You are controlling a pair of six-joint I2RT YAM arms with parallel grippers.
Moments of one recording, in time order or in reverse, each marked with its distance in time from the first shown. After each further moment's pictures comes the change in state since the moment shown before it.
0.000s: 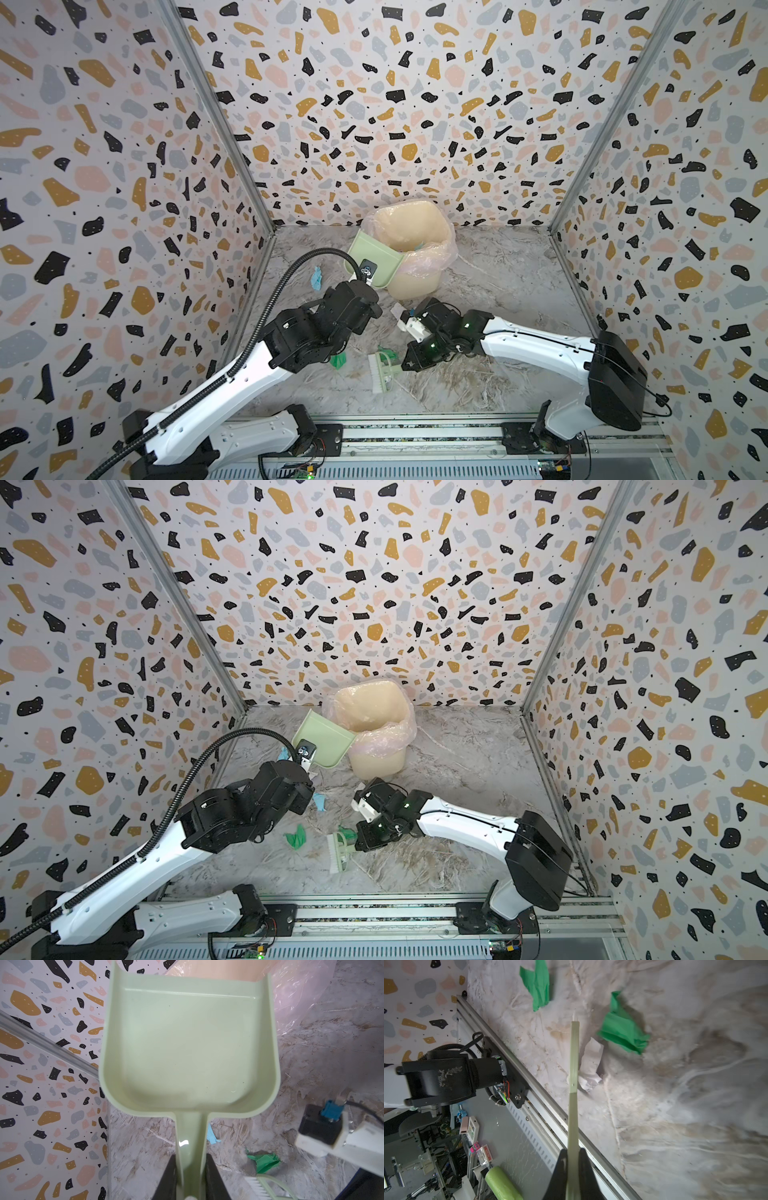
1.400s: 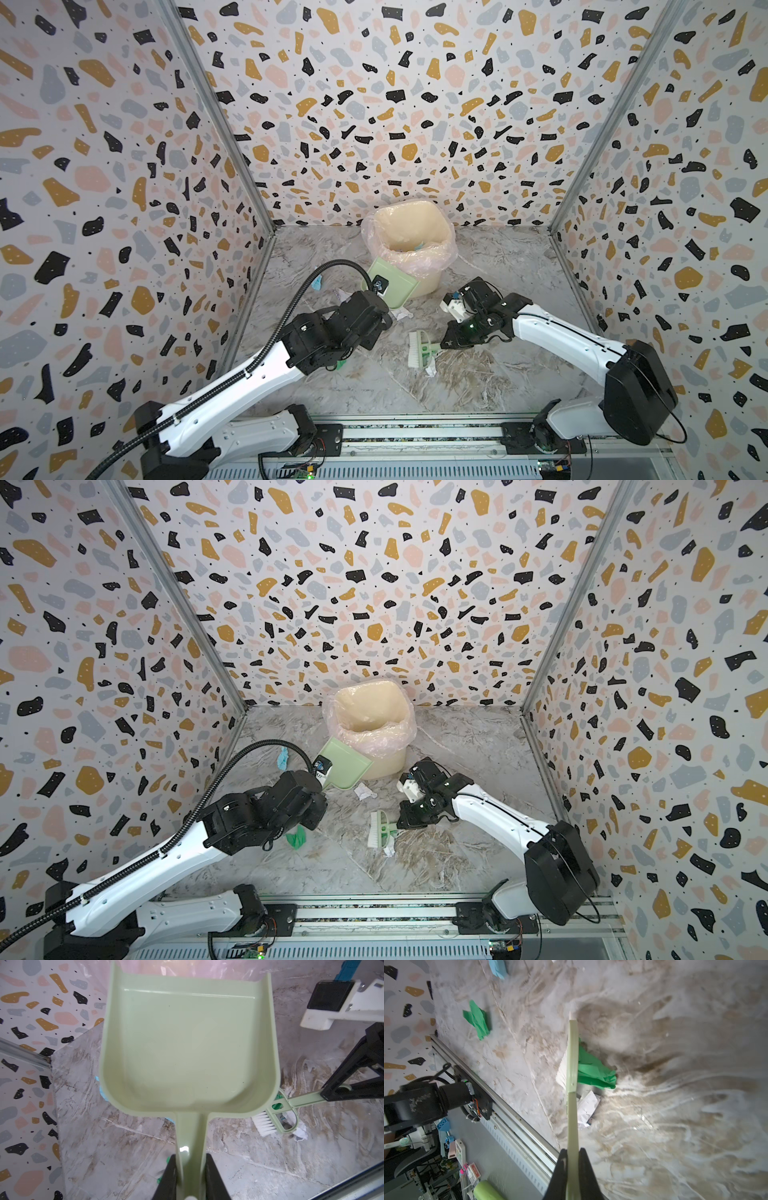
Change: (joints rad) left arm -0.041 0.018 -0.112 0.016 0.200 -0.096; right arm -0.357 -0.113 -0.113 -0.169 -0.042 -0.217
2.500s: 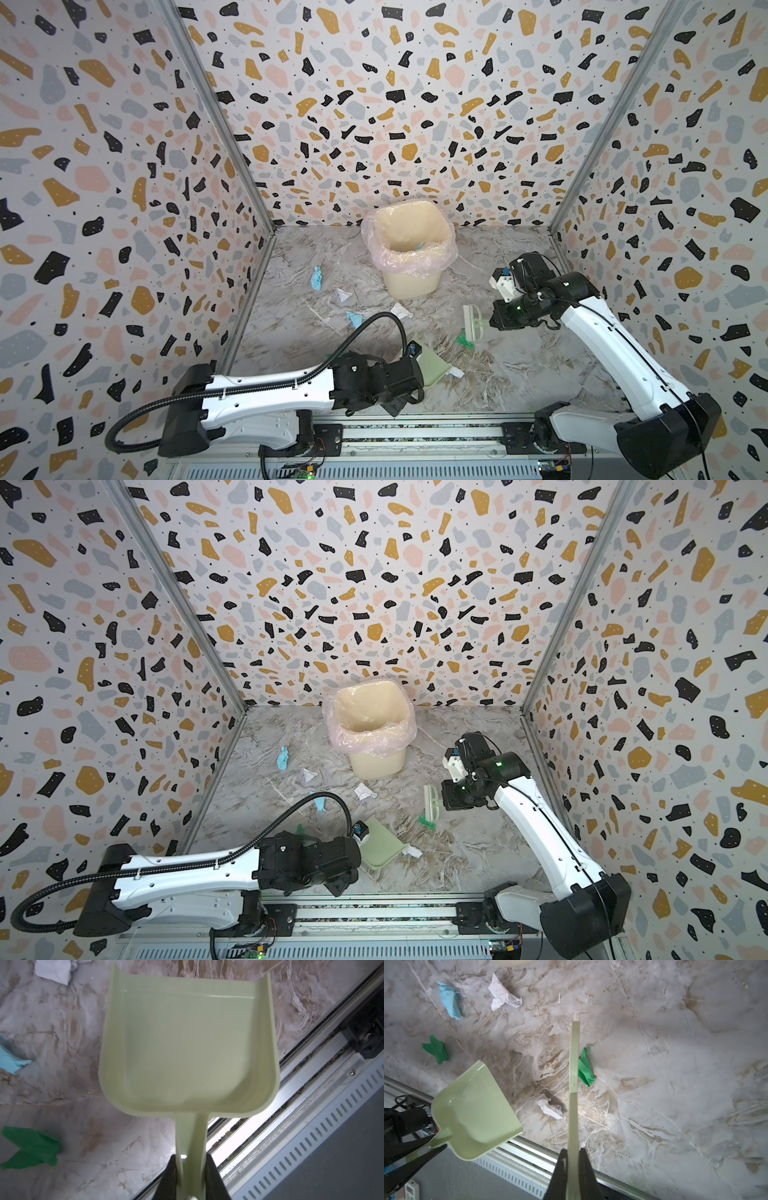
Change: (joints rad) left arm -0.406 0.109 -0.266 0.082 0.263 -0.389; right arm -0.221 -0.157 0.290 -0.487 0.270 -0.177
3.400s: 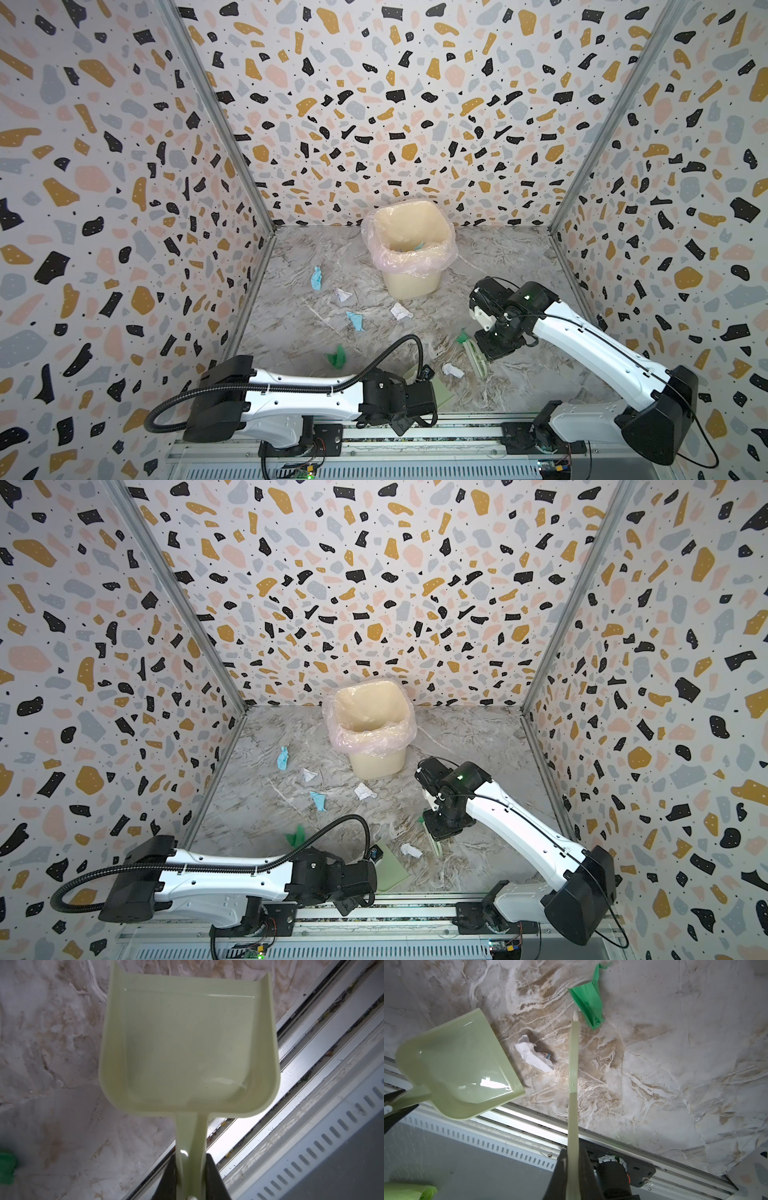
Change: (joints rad) left arm -0.097 0.162 -0.045 0.092 0.013 0.037; right arm 0.317 0.082 -0.030 -0.141 0.177 0.109
